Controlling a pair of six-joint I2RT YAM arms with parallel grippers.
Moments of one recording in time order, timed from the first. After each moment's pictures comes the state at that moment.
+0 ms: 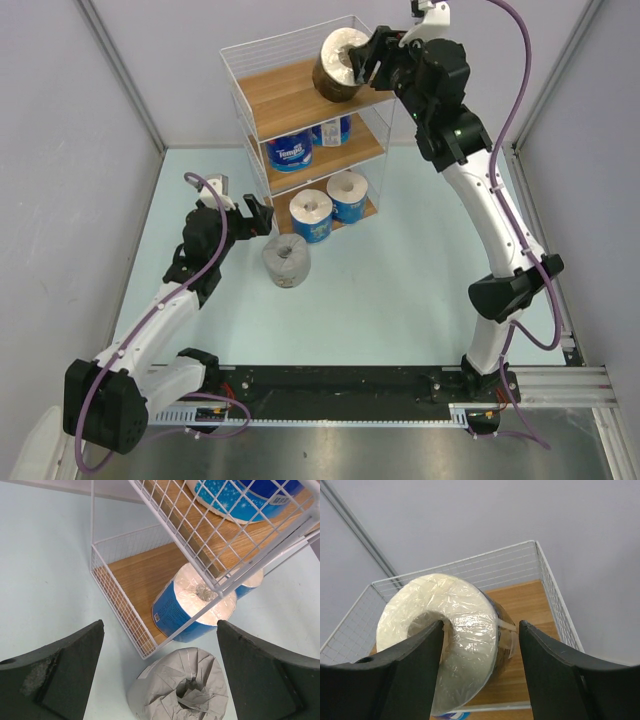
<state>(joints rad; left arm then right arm) -0.28 1.01 0.65 0.15 -0.02 -0.35 0.52 1.84 2.33 -0.33 0.10 0.28</state>
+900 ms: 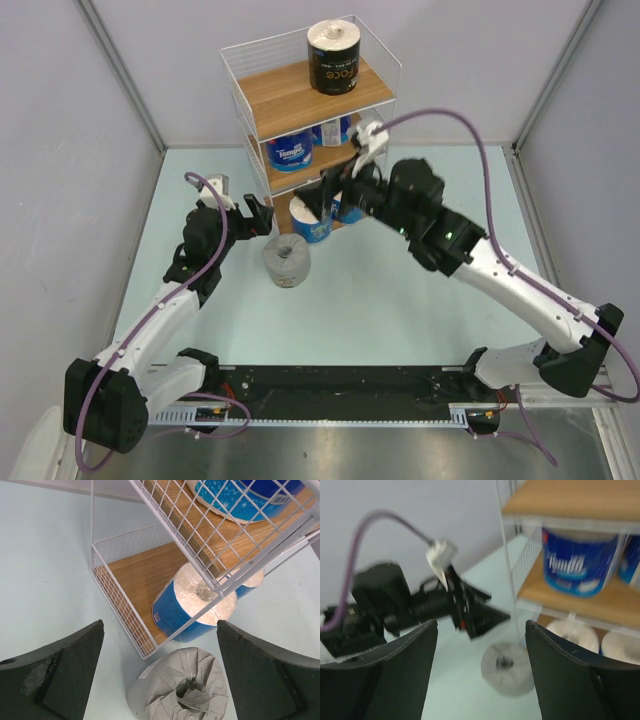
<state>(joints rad) -0.28 1.01 0.66 0.15 -0.02 -0.35 0.87 1.35 1.51 -0.10 -0.04 0.22</state>
